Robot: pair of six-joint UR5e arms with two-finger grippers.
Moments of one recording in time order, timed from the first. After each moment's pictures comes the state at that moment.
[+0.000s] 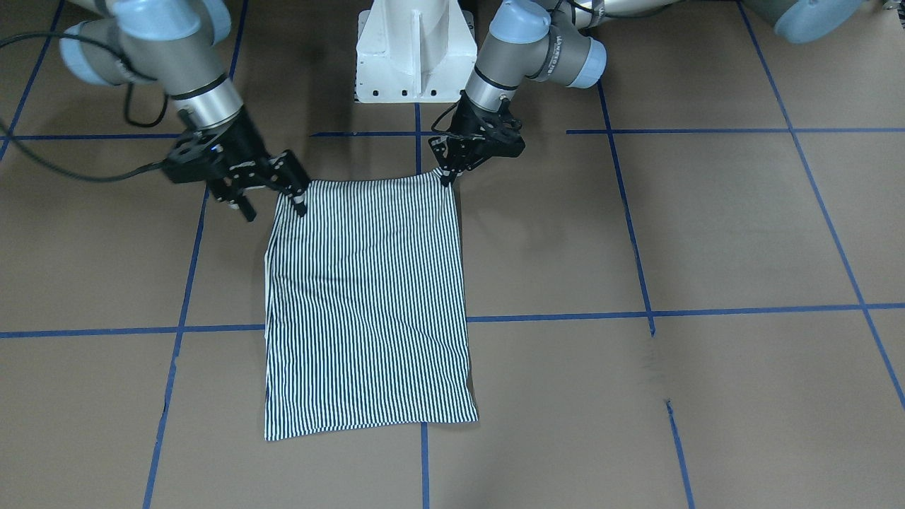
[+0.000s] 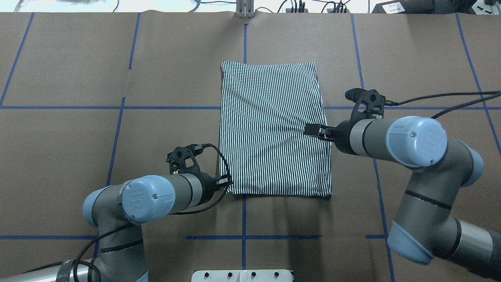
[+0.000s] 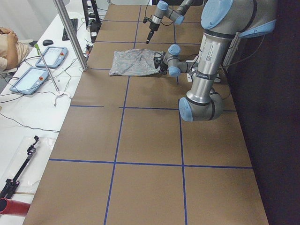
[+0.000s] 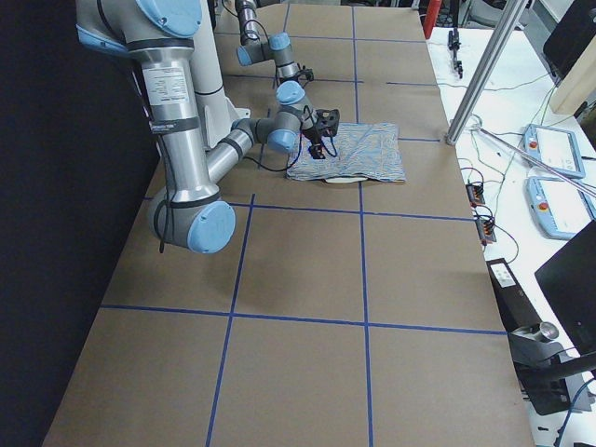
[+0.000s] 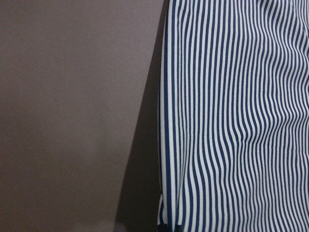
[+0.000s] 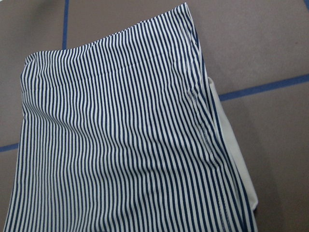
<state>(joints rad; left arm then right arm) -0.29 -2.02 -1.76 -2.11 -1.54 -1.67 0.49 -1.34 1.96 -1.10 1.58 1.49</state>
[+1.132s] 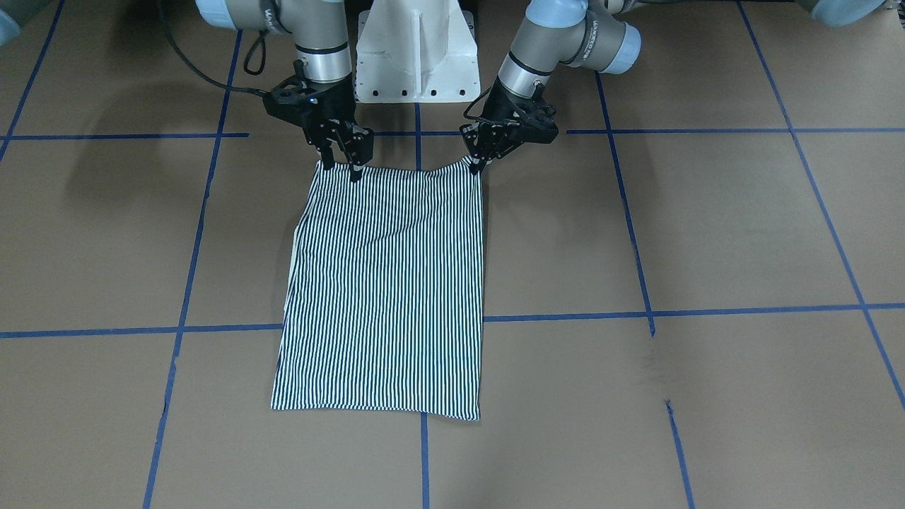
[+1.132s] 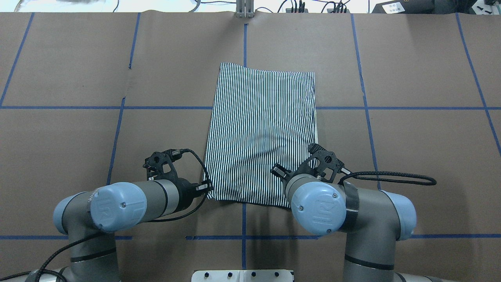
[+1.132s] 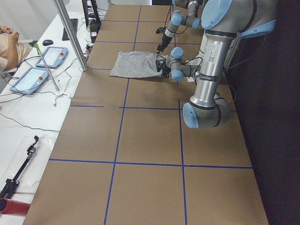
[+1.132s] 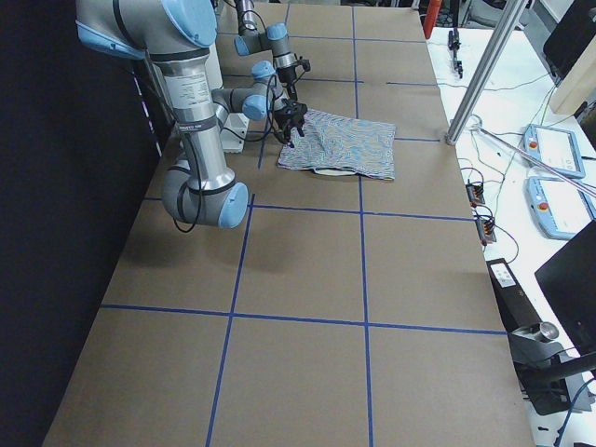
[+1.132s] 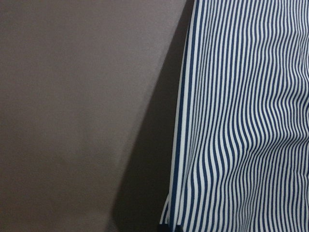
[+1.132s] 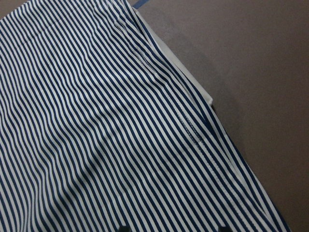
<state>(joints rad) -0.28 -1.92 -1.85 -2.12 -1.54 -1.67 0.25 -1.12 1.96 -1.61 1.37 2.05</state>
